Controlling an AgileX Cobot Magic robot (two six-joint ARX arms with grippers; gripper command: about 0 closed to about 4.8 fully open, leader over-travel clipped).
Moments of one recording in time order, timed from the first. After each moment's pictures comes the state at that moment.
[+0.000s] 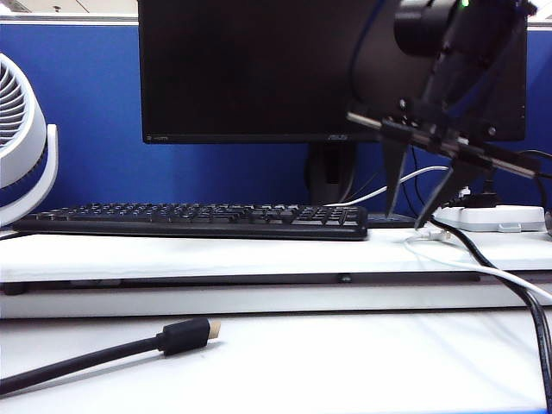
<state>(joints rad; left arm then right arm) -0.57 1.40 1.53 -0.54 0.40 0.16 0.38 1.63 1.22 -0.73 -0.16 0.76</state>
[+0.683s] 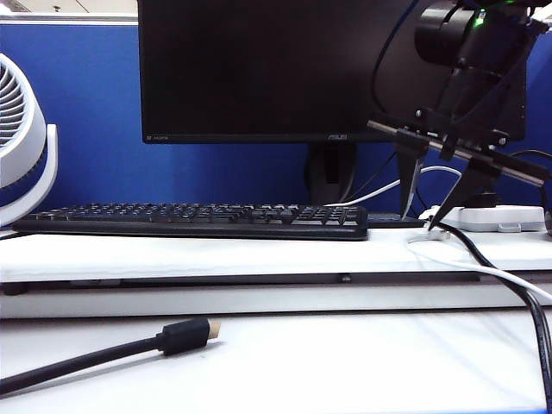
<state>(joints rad) -0.57 1.40 1.53 -0.54 0.40 0.16 0.31 1.65 1.23 -0.65 -0.15 0.82</state>
